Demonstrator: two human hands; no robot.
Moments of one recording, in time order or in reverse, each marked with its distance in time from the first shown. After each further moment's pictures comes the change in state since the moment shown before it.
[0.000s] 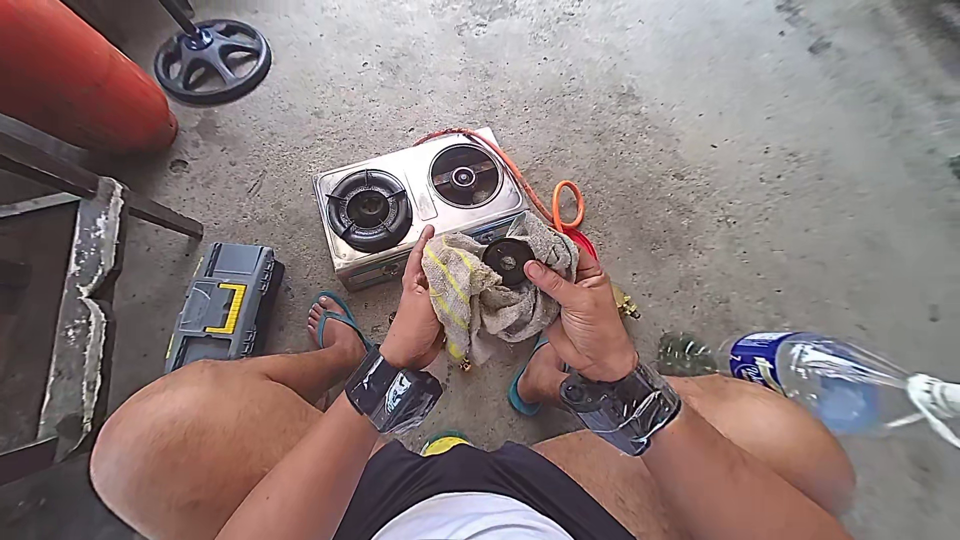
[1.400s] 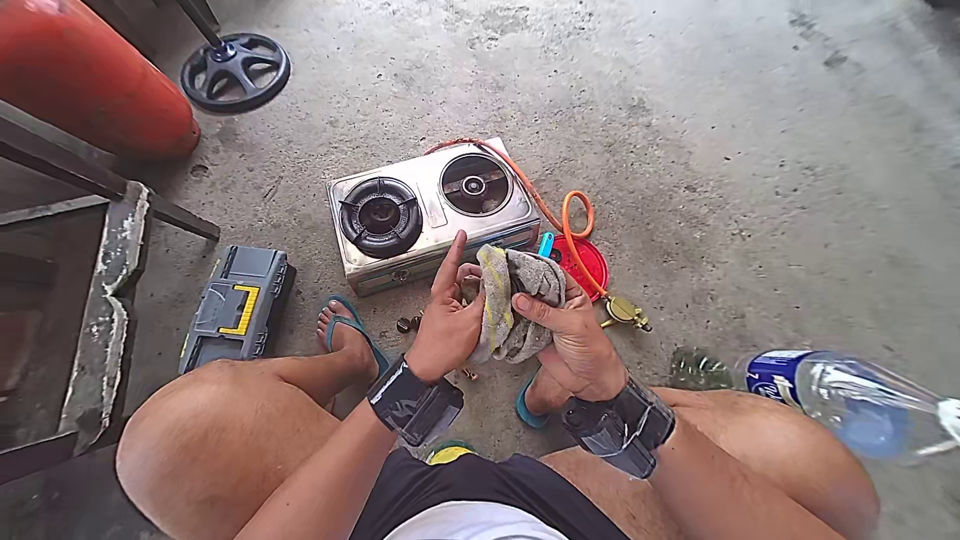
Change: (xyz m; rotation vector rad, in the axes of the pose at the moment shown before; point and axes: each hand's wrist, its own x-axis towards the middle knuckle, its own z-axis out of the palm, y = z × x) left_hand 0.003 -0.007 0.008 0.318 -0.084 0.139; right_hand -0.010 0.016 0.008 0.116 -0.090 0.108
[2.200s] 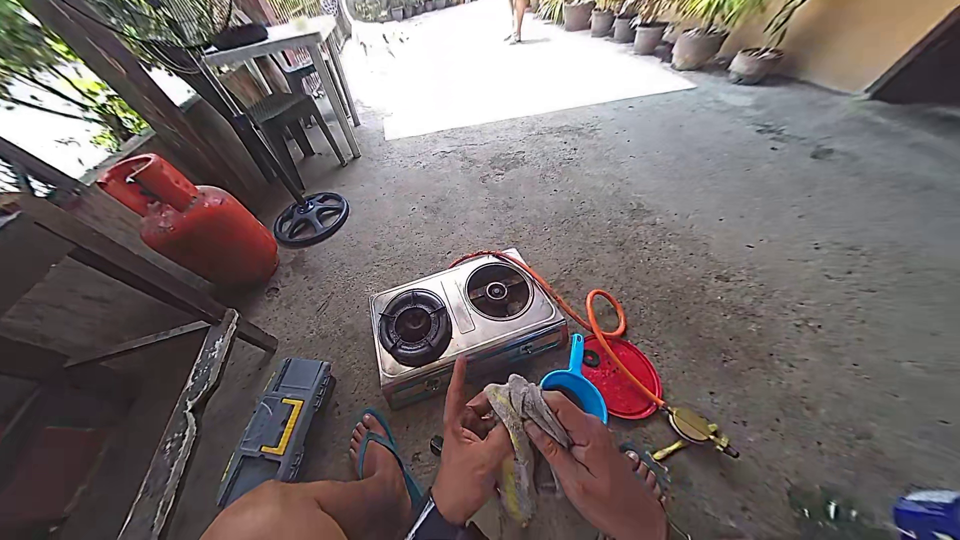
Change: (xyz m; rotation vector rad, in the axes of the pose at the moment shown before) left_hand -0.013 0.012 0.003 -0.198 -0.021 0.163; right_hand 0.000 -0.002 -0.003 -0.958 -0.242 -0.594
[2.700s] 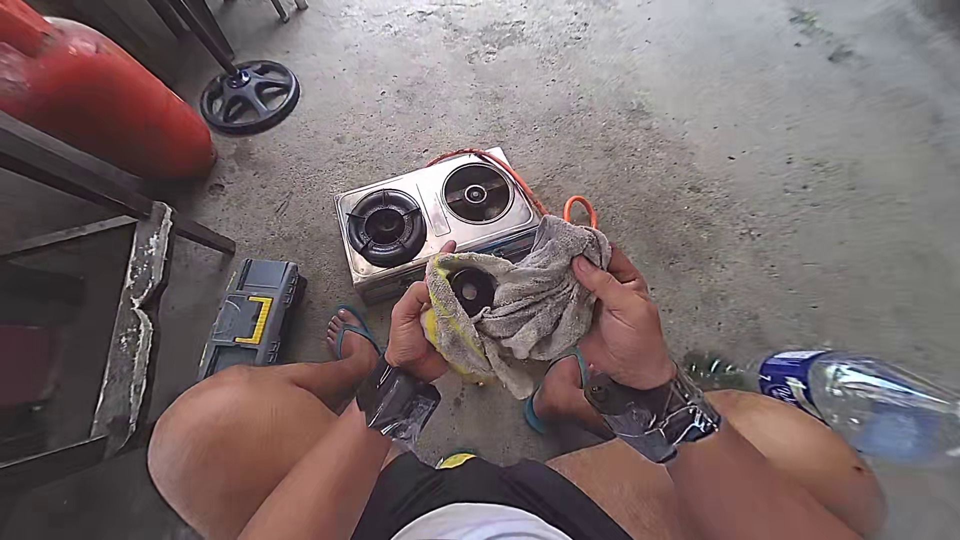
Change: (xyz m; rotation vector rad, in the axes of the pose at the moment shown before) left_hand 0.005 0.009 -0.025 -0.743 -0.035 -0.294; right_hand 0.021 -0.012 -0.037 0.785 0.285 0.425
